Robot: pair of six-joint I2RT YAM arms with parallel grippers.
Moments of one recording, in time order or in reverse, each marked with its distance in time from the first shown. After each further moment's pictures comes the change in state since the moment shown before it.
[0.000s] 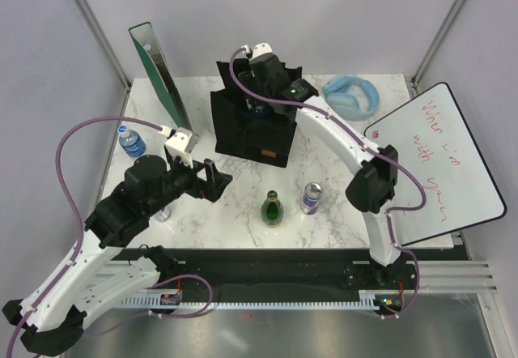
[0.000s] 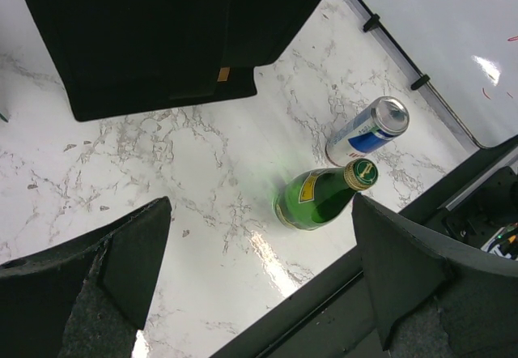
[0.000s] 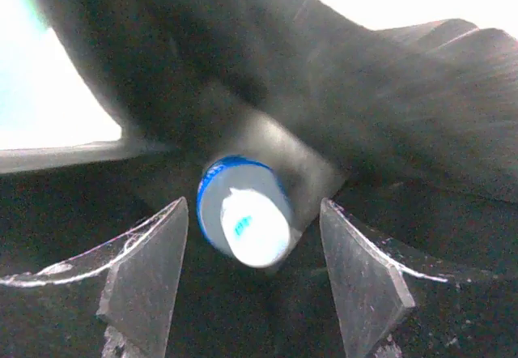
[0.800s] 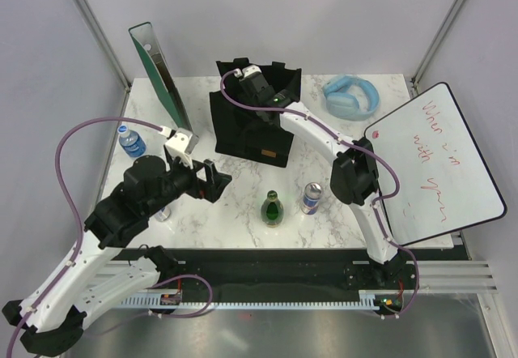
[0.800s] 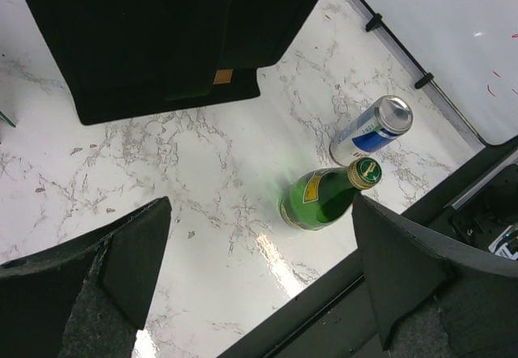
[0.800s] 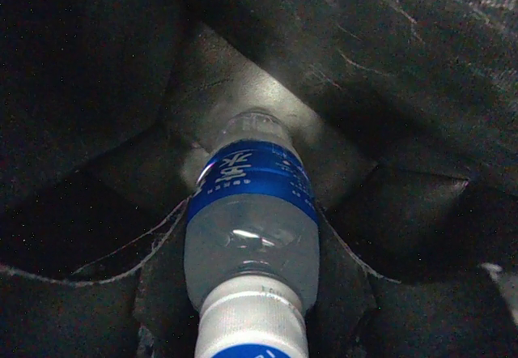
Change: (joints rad) left arm 0.000 -0.008 0.000 0.000 -0.002 0.022; right arm 0.000 0.127 0.000 -0.005 0.003 -0.005
